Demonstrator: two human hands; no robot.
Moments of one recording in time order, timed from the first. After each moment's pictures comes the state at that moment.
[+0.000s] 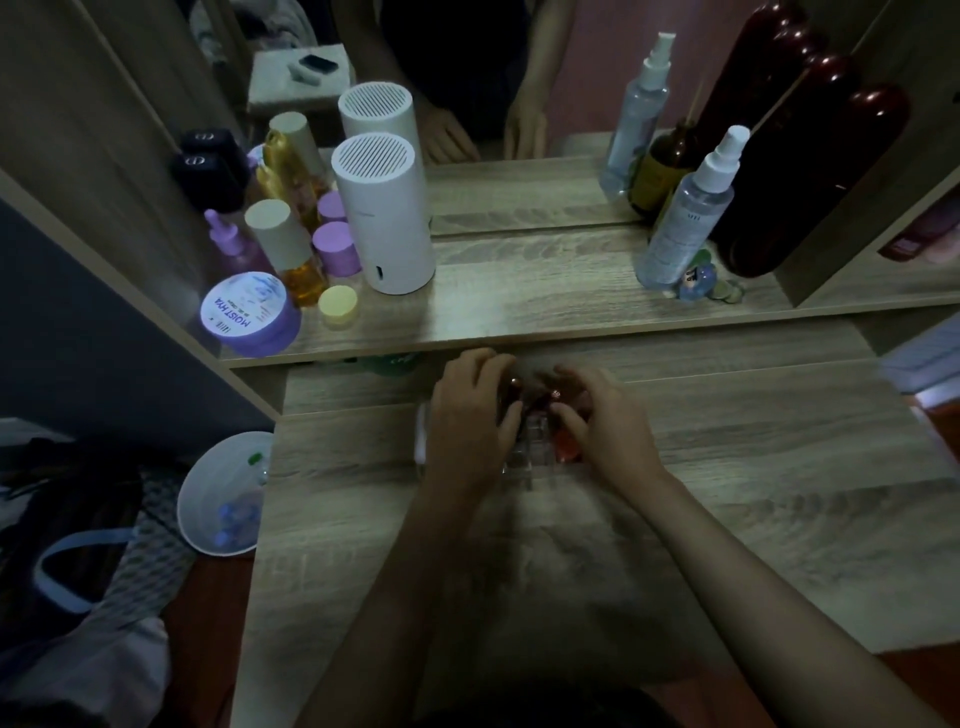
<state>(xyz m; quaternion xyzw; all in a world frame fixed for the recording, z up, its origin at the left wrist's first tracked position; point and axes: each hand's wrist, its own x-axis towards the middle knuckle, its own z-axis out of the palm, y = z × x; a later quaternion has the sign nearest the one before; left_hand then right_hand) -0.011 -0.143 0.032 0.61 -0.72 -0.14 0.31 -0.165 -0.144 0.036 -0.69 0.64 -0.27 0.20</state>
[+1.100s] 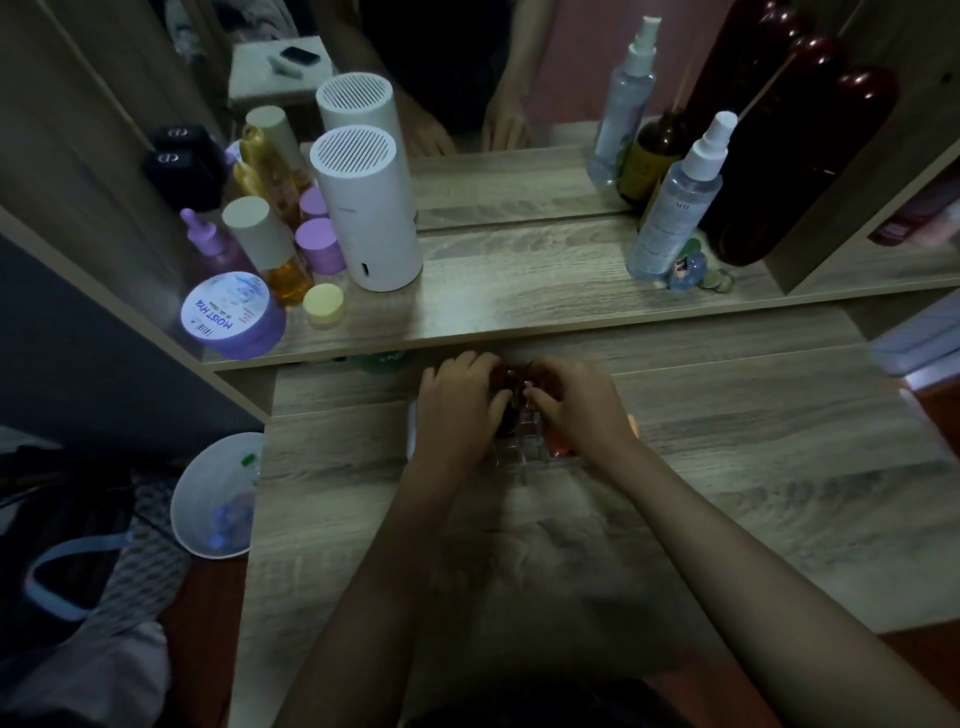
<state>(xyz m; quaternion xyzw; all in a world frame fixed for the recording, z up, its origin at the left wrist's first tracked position) -0.007 -0.167 0.024 0.61 -0.75 -0.12 0.22 -0.151 -0.166 0.033 -0.70 0.64 -0.22 0.22</state>
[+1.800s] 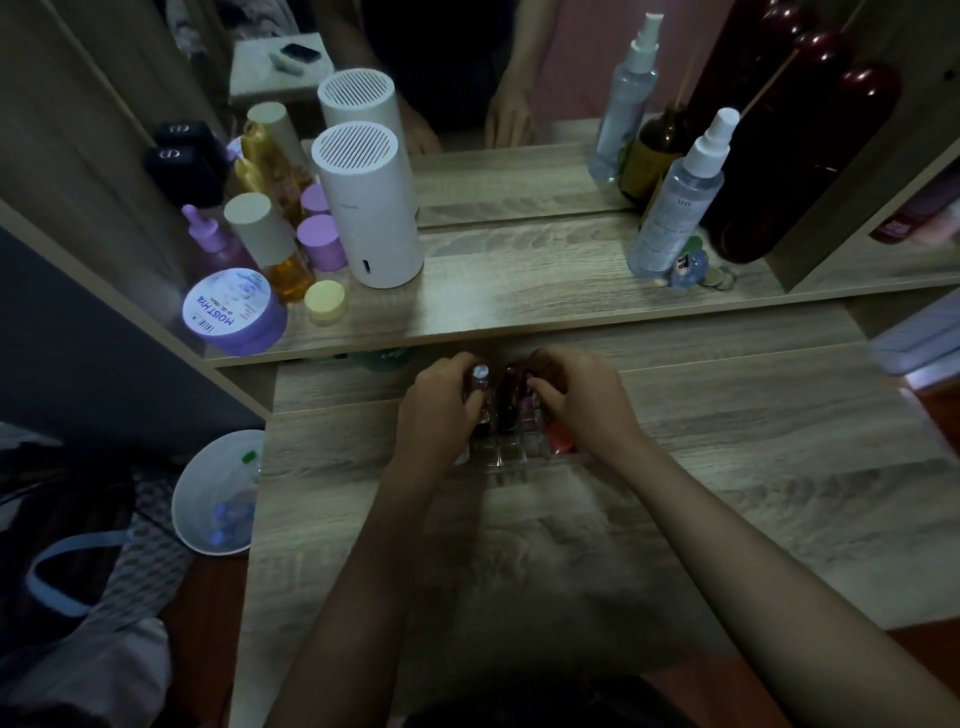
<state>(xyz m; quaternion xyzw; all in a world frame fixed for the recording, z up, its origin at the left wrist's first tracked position) 0.012 -0.166 0.023 0.62 -0.71 -0.20 0.26 -0.157 -0.168 0.033 -0.72 0.62 -0.25 0.19</state>
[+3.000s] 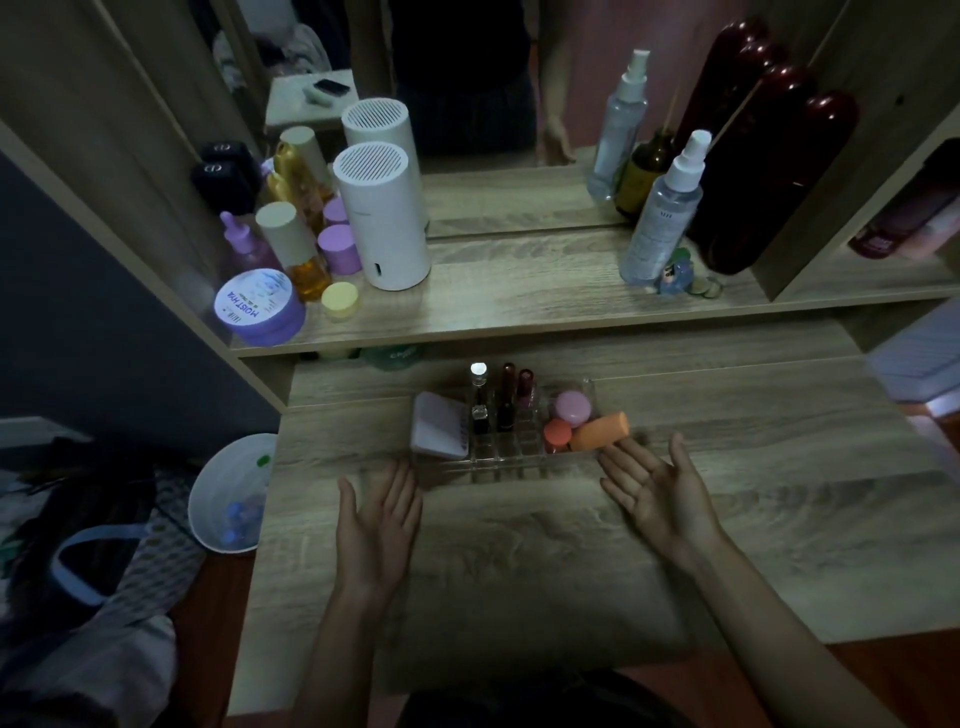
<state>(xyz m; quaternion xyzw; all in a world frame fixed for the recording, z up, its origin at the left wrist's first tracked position) 0.063 -0.055 -0.023 0.44 -0.04 -0.71 0.55 -0.232 -0.084 -0.017 -0.08 0.50 -0.49 0.71</state>
